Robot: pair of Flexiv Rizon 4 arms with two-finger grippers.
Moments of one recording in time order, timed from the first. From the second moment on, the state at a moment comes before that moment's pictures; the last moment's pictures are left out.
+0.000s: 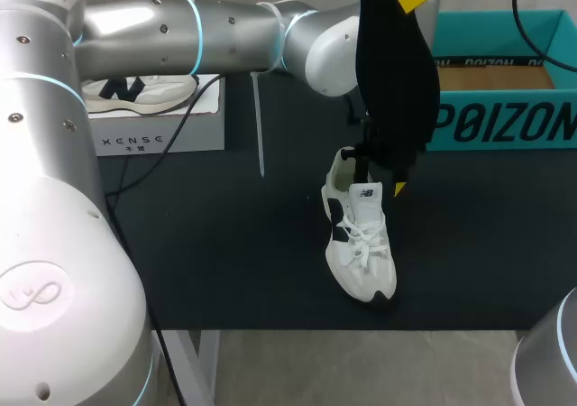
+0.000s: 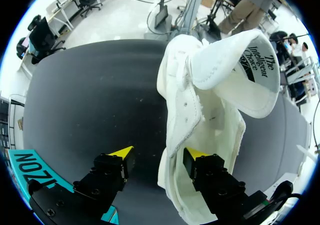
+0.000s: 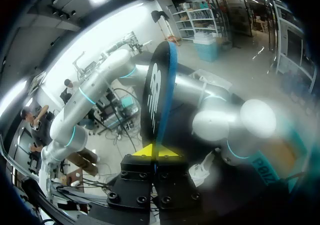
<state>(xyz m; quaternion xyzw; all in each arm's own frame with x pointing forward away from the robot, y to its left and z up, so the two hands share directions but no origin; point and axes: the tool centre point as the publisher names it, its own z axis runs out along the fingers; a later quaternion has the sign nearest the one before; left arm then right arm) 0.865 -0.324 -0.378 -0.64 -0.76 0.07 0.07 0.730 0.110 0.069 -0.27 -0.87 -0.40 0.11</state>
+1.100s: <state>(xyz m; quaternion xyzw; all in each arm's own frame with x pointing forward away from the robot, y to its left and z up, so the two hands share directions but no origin) 0.879 -0.192 -0.263 -0.55 -0.75 0.36 -0.09 0.730 0.110 0.069 -0.27 -0.87 -0.40 0.11</state>
